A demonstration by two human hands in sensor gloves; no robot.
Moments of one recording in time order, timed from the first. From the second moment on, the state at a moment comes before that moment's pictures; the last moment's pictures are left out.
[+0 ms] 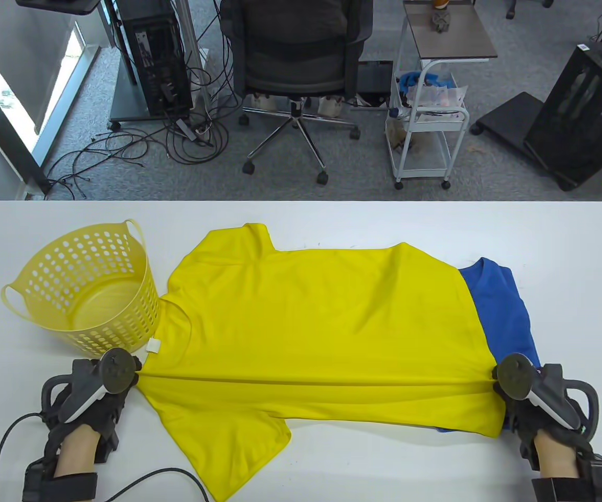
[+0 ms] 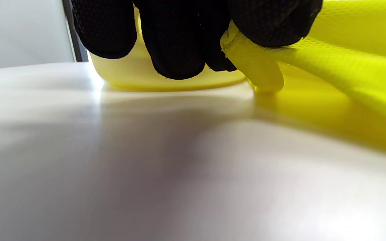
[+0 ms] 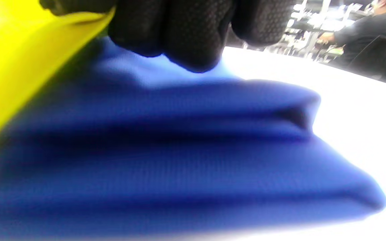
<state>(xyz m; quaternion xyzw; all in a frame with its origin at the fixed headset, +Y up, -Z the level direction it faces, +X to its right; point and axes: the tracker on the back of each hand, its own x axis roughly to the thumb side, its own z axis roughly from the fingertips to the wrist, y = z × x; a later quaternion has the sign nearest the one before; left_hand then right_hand) -0.366 -0.744 -0.280 -0.05 0.04 -0.01 1.00 0.336 -0.730 -0.258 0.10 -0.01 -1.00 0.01</state>
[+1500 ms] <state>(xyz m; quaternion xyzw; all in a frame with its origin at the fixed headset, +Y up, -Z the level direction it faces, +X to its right) -0.125 -0.740 -0.264 -0.14 -0.15 -0.06 0.98 0.326 -0.719 -0.247 0.01 0.00 -1.00 -0.06</state>
